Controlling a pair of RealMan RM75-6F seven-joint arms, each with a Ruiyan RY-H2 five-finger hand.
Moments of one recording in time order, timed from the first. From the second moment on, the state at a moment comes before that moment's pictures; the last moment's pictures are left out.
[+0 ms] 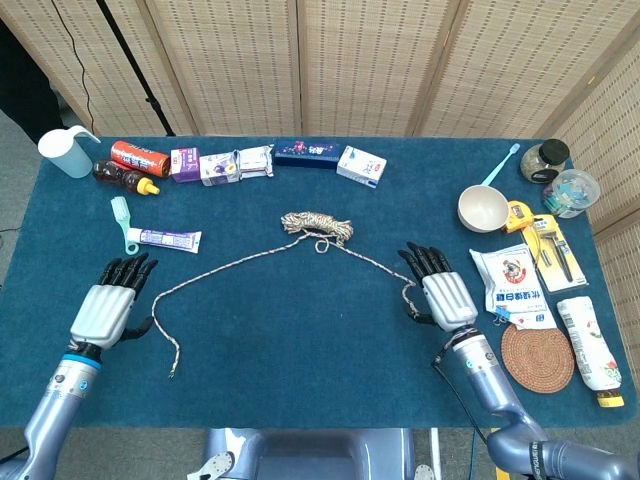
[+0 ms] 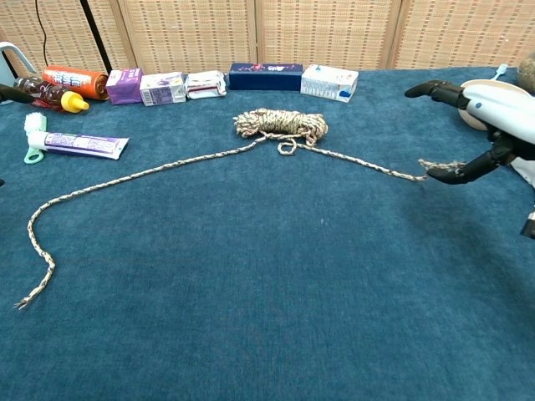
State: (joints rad) left arm -0.37 -1.23 -0.08 -1.74 1.26 1.18 0.33; right arm 0.50 -1.53 0.16 -1.40 -1.37 1.14 -0.01
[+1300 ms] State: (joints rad) left arm -0.13 -1.07 -0.02 -1.74 1.35 1.46 0.12; right arm 0.29 -1.35 0.13 -1.47 -1.34 1.36 -0.03
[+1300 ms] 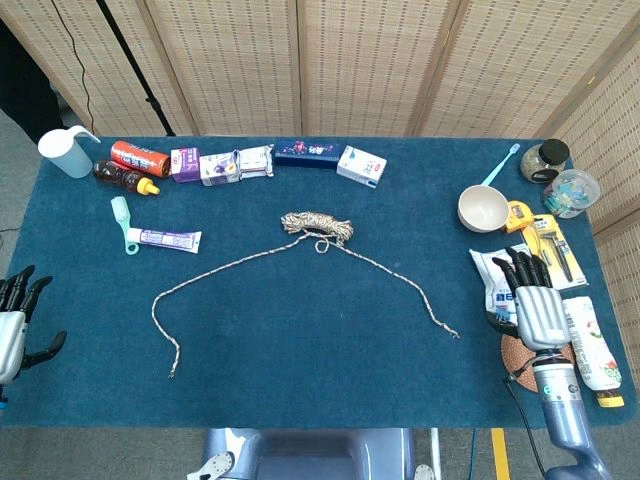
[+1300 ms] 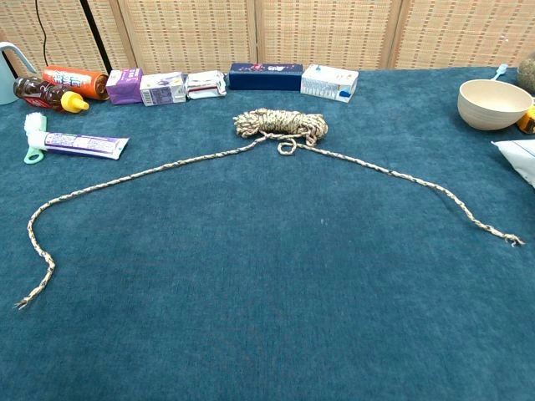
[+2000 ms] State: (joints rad) left arm 0.00 -1.05 0.05 -1.68 1.46 1.57 0.02; right arm 0.12 -1.25 0.08 -1.59 -1.36 1.52 -0.10
